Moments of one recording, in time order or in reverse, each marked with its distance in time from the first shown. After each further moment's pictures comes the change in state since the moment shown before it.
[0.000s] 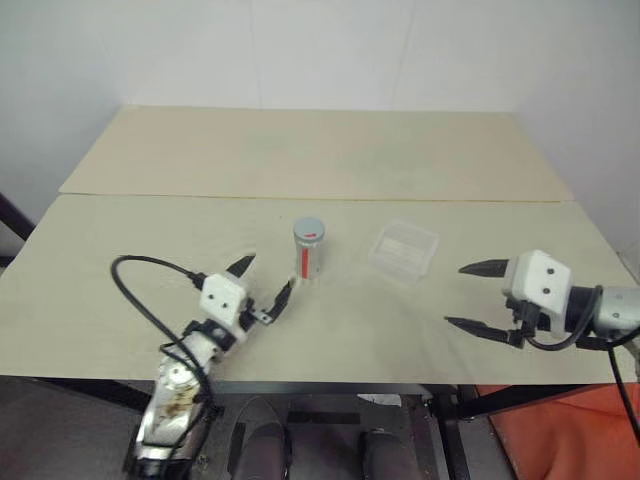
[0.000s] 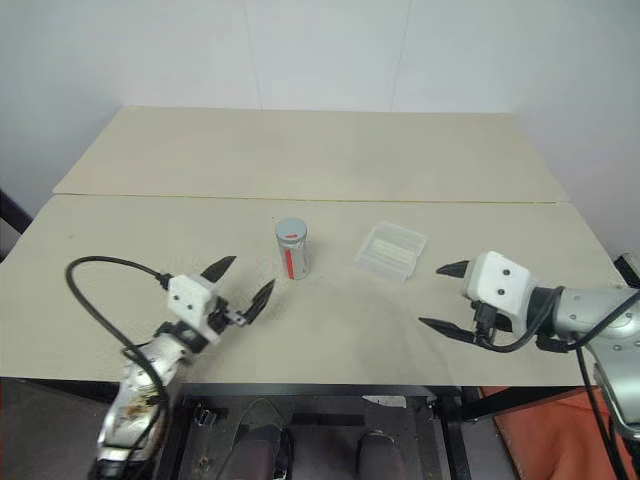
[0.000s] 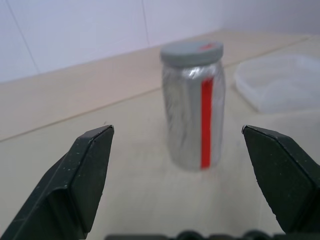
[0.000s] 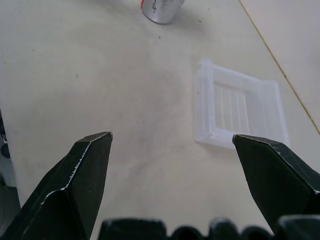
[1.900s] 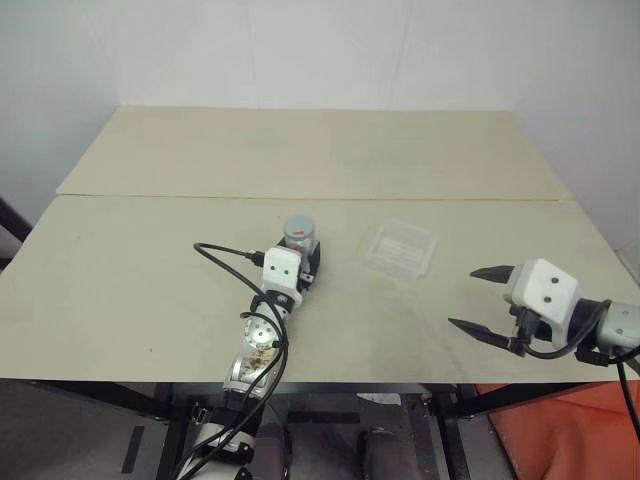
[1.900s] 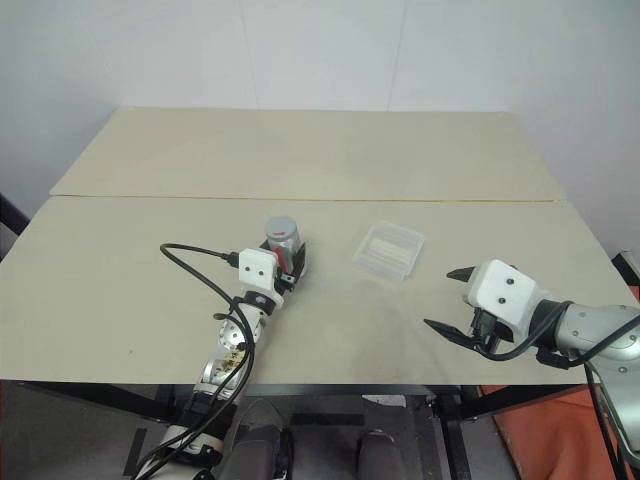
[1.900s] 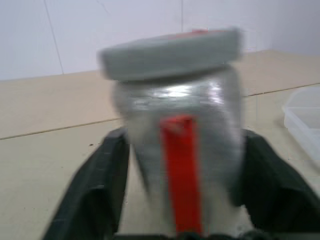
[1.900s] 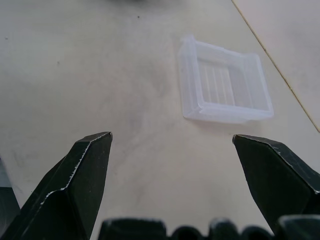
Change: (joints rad) left arm -0.301 -0.229 -0.088 0.551 0.126 -0.262 0.310; right arm 0.109 0.010 -0.080 -0.088 -0.027 0.078 -0.090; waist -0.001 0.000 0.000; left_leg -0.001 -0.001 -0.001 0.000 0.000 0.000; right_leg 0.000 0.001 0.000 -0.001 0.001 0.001
